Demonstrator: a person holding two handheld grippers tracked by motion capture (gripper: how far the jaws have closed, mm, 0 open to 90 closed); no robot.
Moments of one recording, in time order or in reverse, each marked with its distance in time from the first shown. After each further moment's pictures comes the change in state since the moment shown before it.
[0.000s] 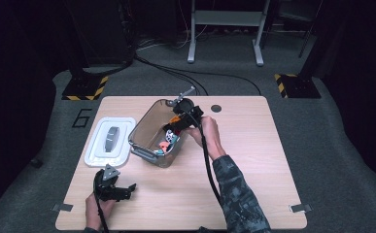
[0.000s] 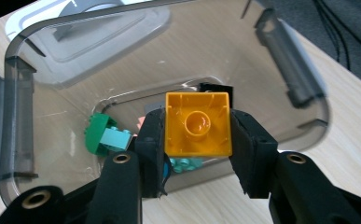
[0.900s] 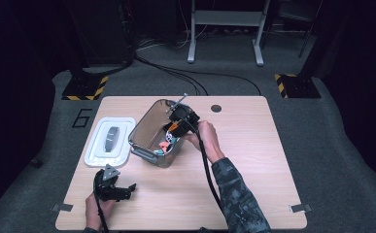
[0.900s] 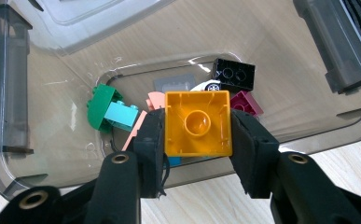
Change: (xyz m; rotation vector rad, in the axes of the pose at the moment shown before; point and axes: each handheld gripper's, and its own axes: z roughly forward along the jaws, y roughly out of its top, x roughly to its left) left arm -0.001 0.000 0.000 -0.007 0.001 -0.008; right arm 0.009 -0.009 0.016 0.094 0.017 -0.065
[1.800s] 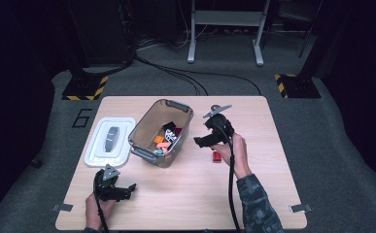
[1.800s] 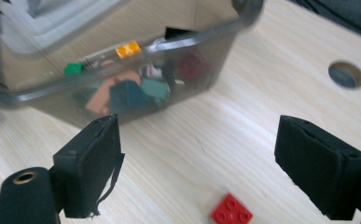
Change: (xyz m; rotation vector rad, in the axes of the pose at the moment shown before) left arm 0.001 0.000 0.000 -0.001 0.003 0.008; right arm -0.032 -0.092 -0.050 -0.133 -0.060 0.219
